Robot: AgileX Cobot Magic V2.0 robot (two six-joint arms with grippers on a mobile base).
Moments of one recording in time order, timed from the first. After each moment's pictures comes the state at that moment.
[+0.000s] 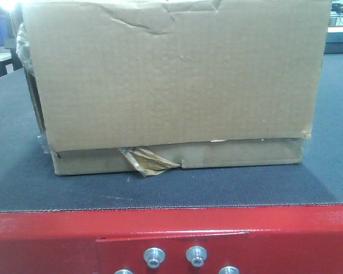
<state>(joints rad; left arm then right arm) 0.11 0.01 0.00 -0.04 0.05 0.03 0.11 0.19 -0.40 -0.12 0.26 0.11</state>
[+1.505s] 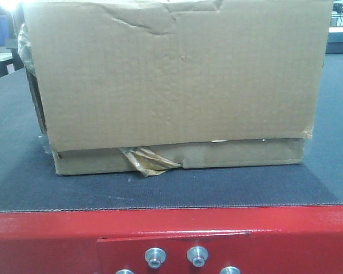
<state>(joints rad) 0.11 0.00 0.00 -0.04 0.05 0.03 0.00 0.01 0.00 0.15 0.03 -0.11</state>
